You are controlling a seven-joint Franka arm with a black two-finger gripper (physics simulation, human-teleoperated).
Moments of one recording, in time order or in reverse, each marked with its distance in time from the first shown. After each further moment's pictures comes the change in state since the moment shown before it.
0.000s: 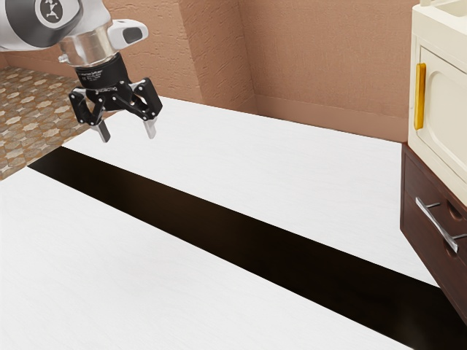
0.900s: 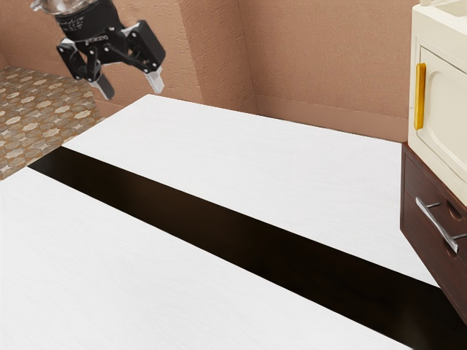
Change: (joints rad) arm -0.041 -0.116 -0.123 0.036 0.001 -0.027 -0.028
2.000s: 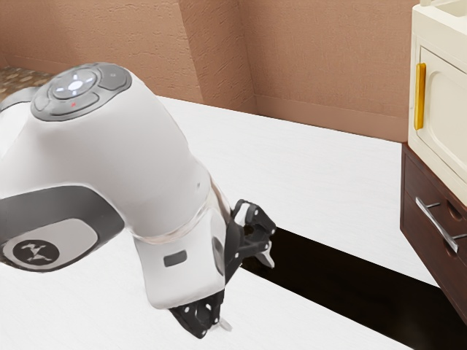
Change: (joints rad) arm -0.966 -0.480 0.229 -0.907 0.359 0.528 1.193
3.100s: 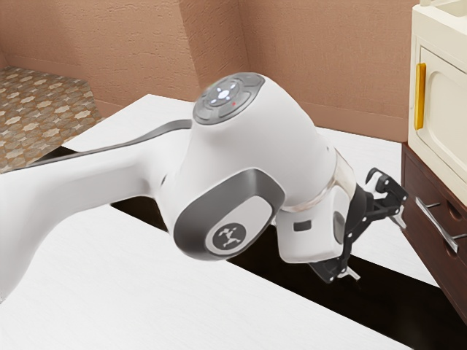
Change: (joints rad) arm 0.513 0.451 -0.354 0.237 -0.299 0.468 0.579
